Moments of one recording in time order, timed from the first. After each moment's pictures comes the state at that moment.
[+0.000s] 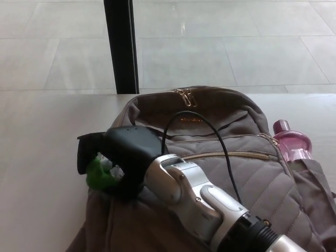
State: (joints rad) left_arm 0.18 0.57 0.40 1.22 -0.18 -0.21 -0.27; right_arm -0.82 0.09 0.64 0.60 -0.67 0.05 0.02
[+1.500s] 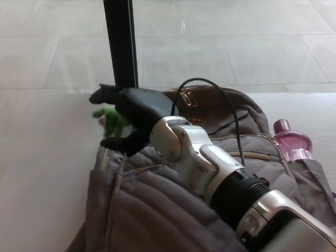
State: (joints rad) left_arm 0.09 0.52 0.34 1.22 -0.16 -0.21 -0.27; right_arm -1.08 0.12 0.52 0.89 -0.58 0.08 -0.02
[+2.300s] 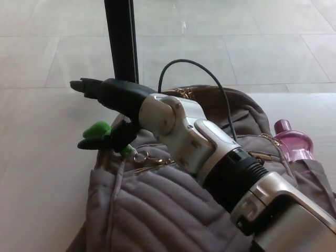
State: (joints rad) left_arm 0.11 0.52 0.33 1.22 -0.16 -0.21 -0.27; right_arm -1.15 0.12 0.50 0.80 -0.48 0.19 0.32
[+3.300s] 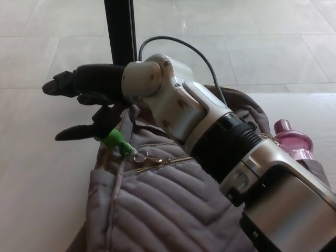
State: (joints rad) left_arm 0.17 0.57 0.37 1.26 -0.17 -0.21 -0.28; right_arm -1.33 0.14 0.47 0.84 -0.34 0.32 0.64
